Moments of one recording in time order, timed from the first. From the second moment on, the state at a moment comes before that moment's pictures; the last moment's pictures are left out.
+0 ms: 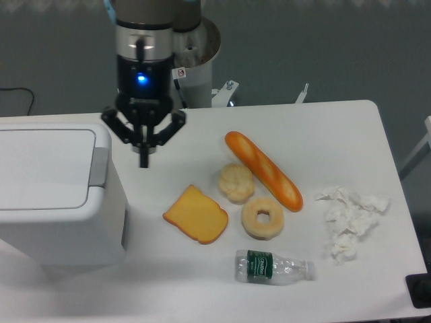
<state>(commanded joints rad) 2.19 -1.63 -1.57 -1.00 1.36 0.16</state>
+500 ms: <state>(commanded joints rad) 2.16 -1.64 -1.58 -1.02 1.36 0.16</state>
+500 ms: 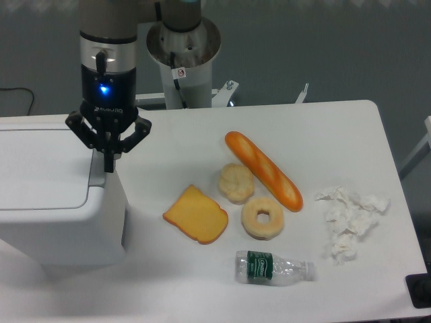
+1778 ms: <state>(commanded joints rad) 2.43 -1.71 -1.54 -0.98 1.51 0.48</state>
